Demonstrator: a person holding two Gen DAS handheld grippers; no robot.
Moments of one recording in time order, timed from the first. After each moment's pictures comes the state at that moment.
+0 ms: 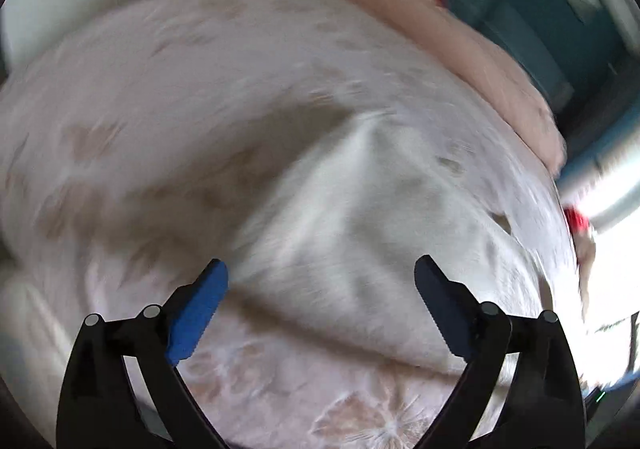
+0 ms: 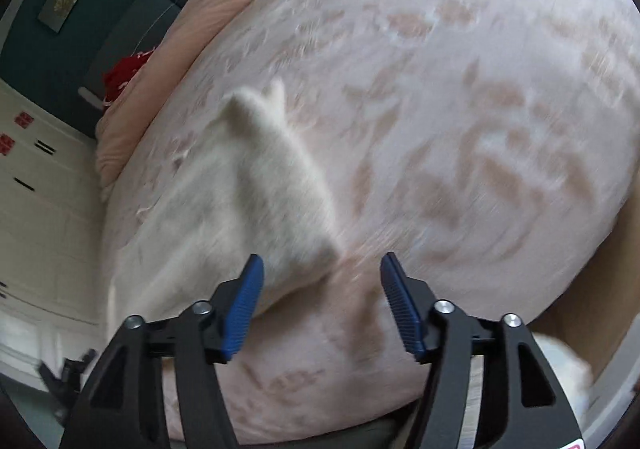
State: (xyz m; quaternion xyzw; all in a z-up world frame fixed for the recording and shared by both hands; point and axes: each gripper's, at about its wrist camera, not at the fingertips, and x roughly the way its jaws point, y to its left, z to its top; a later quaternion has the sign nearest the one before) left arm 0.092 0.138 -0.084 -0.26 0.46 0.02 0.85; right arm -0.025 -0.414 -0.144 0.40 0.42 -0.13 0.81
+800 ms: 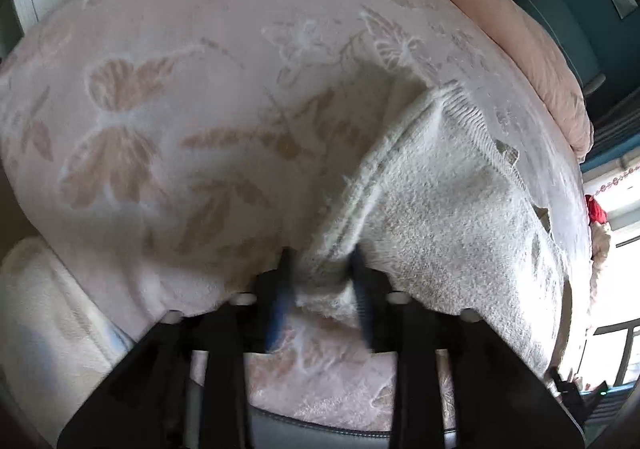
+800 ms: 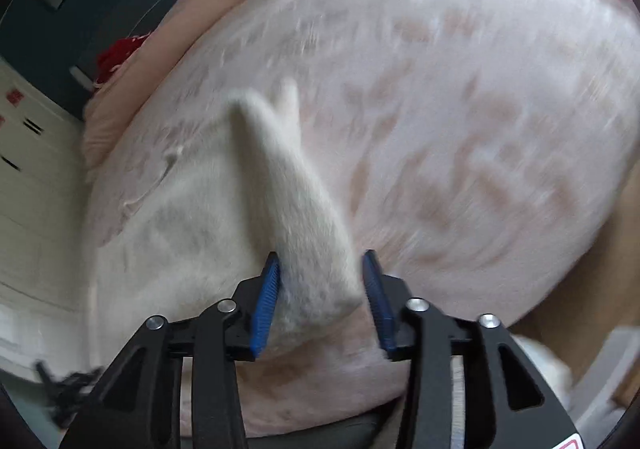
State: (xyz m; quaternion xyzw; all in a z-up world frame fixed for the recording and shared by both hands) left arm 0.107 0.161 -0.098 -0.25 0.54 0.03 0.80; right arm -0.019 -0.402 -0.106 0.31 0.43 -0.17 0.83
